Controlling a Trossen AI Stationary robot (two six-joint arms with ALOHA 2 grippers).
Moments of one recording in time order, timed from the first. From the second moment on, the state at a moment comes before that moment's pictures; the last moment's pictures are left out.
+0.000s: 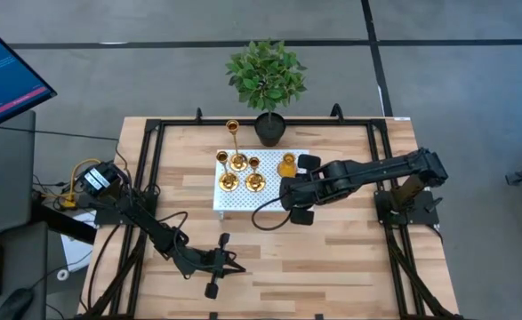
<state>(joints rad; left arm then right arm) -0.74 1.54 0.63 0.77 -0.51 -0.11 0.23 1.72 1.73 -1.28 0.44 0.24</state>
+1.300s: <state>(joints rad) -0.74 1.54 0.63 0.76 -0.51 -0.11 0.23 1.72 1.96 -1.43 0.45 0.20</state>
